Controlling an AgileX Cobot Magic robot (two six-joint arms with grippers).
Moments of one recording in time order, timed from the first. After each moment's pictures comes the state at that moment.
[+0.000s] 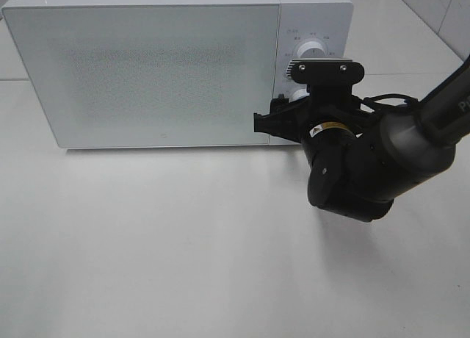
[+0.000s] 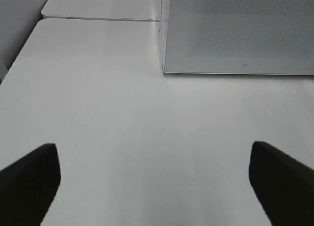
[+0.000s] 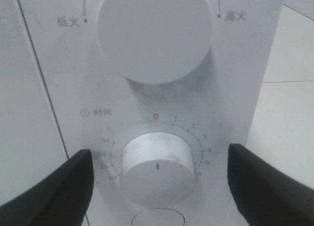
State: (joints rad) left arm 0.03 0.00 -0.51 -0.08 1.04 0.05; right arm 0.66 2.07 -0.82 0.77 -1.11 -0.34
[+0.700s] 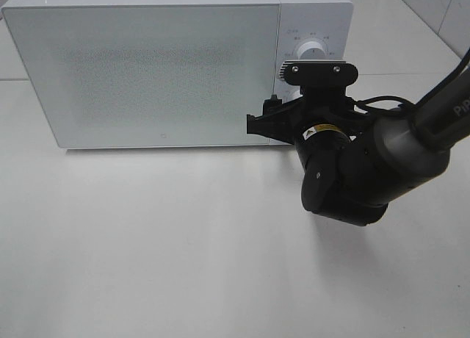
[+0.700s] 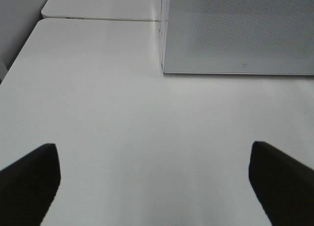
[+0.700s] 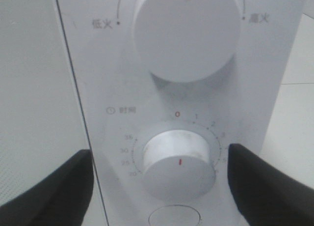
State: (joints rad) left arm 0.03 0.00 -0.51 -0.08 1.04 0.05; right arm 0.69 2.07 -0.82 0.78 -1.12 -0.34
